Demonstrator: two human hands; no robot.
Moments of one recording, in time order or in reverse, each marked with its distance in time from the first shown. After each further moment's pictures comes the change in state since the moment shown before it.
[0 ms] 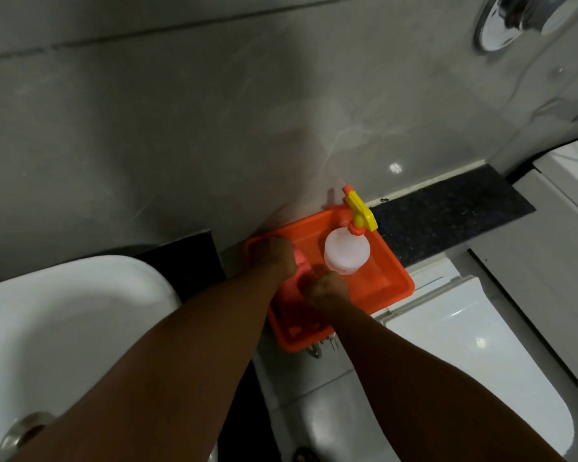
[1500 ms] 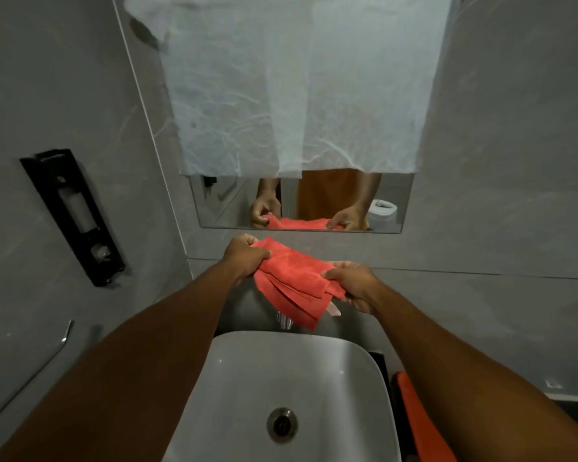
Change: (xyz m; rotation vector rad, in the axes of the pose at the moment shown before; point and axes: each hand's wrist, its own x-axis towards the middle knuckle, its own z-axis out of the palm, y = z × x) left_hand -0.367 -0.342 -0.340 -1.061 0.799 -0.230; right_hand -0.275 -0.400 -0.024 0.603 -0.538 -0.410
